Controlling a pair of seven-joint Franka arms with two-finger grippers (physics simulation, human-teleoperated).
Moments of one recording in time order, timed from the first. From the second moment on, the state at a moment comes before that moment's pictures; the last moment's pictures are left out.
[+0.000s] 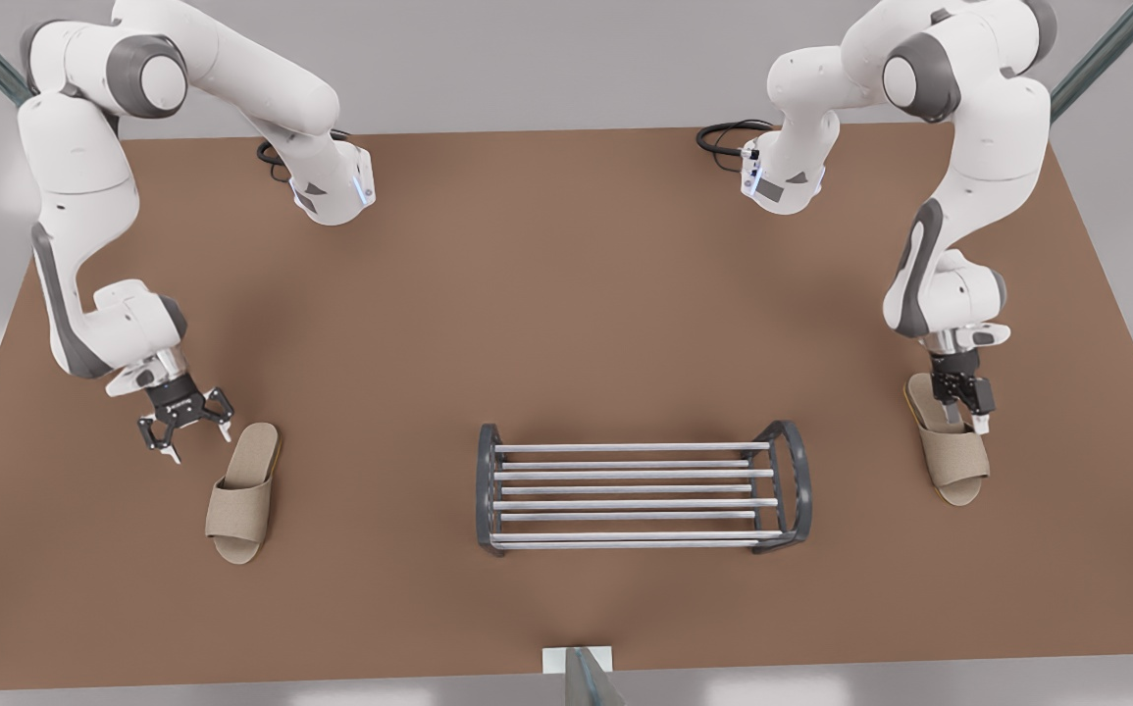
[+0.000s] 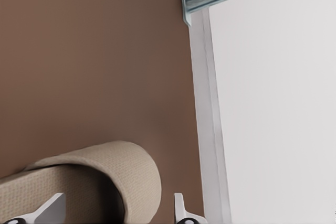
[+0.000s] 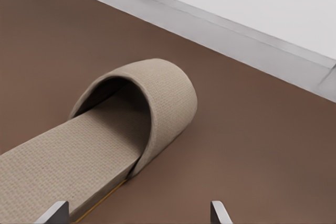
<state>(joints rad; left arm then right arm) 0.07 0.50 0.30 -2.20 -2.90 2.48 1.46 -0.51 0.51 0.17 -2.13 1.98 2.60 -2.86</state>
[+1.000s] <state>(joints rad) 0.14 0.57 0.20 -2.09 -2.90 2.50 1.37 -0.42 0.66 0.17 -1.90 1.98 2.60 -2.78</state>
